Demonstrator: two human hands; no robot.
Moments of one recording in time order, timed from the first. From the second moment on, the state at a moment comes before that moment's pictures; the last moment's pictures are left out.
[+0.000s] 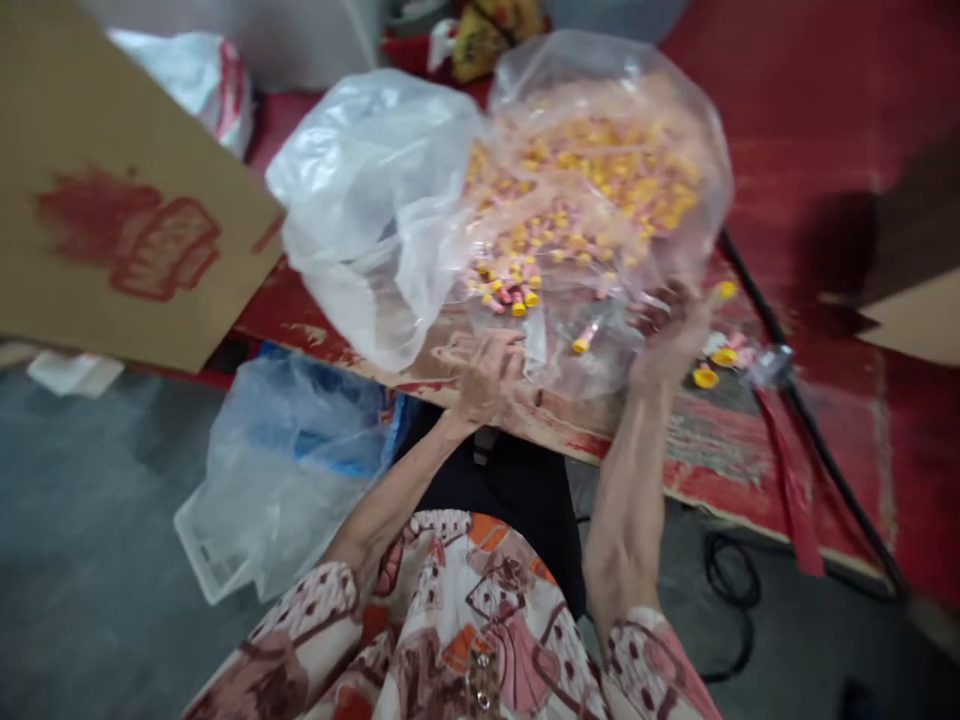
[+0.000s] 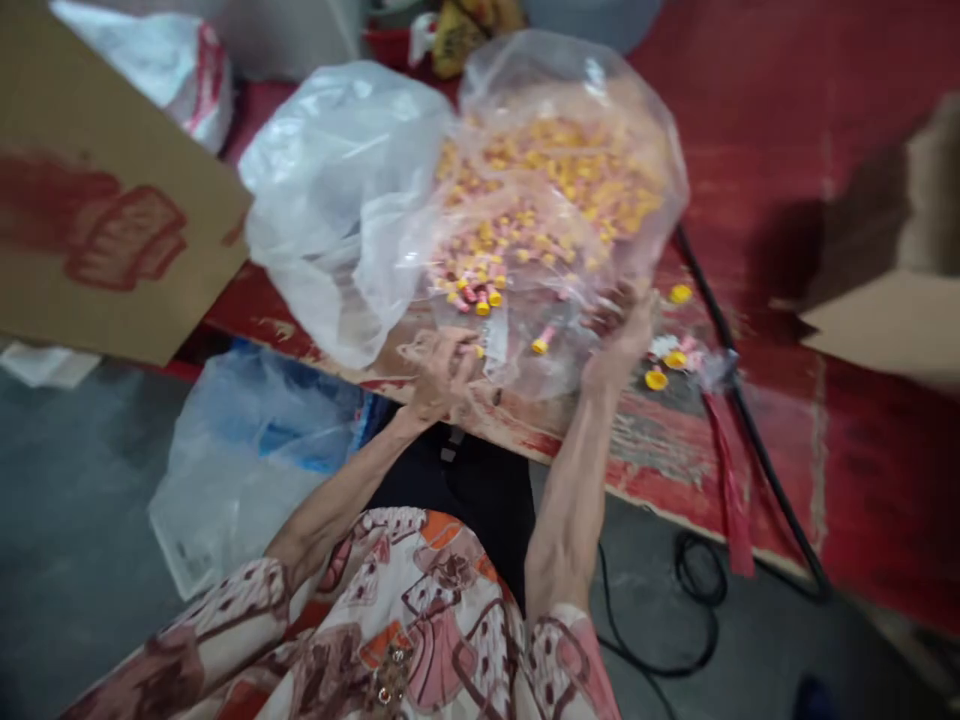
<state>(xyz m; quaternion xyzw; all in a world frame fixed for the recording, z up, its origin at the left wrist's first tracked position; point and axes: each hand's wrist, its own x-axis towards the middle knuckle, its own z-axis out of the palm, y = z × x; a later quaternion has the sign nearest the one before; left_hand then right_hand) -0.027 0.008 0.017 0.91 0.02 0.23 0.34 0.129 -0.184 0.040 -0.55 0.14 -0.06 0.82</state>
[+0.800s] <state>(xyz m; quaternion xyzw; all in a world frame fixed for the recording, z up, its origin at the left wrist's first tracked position) -0.225 -0.045 0.064 0.84 -0.07 0.10 0.54 0.001 -0.206 0.014 -0.88 -0.01 -0.13 0.46</state>
